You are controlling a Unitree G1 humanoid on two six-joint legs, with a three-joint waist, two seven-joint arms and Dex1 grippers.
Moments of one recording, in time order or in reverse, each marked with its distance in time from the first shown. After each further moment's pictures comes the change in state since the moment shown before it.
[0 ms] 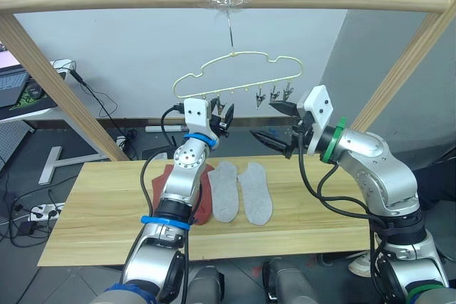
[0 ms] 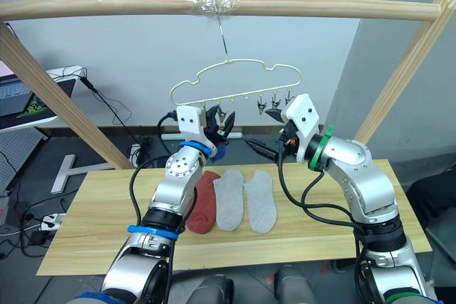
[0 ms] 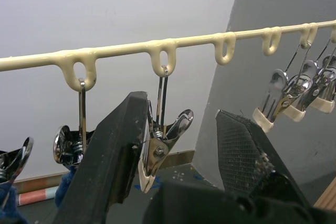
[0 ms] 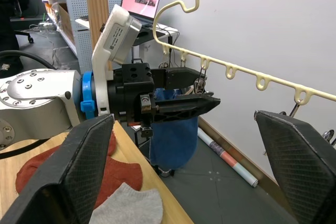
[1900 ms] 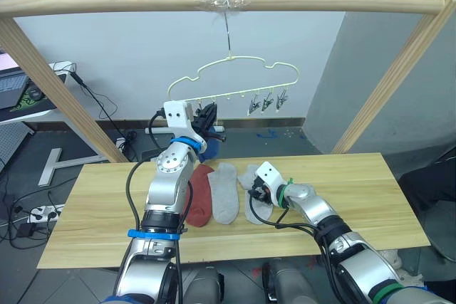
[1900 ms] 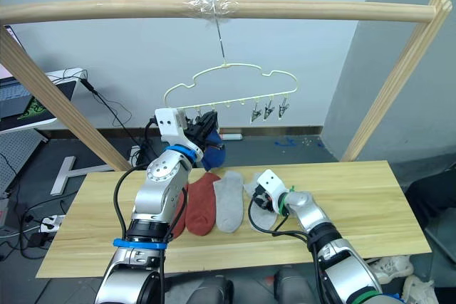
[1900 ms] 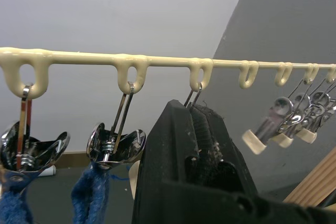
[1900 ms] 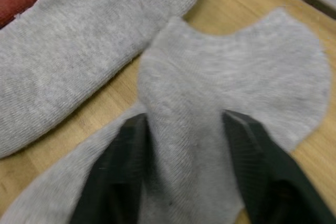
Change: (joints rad) left arm 0.104 0.017 0.085 -0.230 -0.151 0.204 -0.080; right arm -0.007 0.281 0.229 1.079 -0.440 -0.403 -0.086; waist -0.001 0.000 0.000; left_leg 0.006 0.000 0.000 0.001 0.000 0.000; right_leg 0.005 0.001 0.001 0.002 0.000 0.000
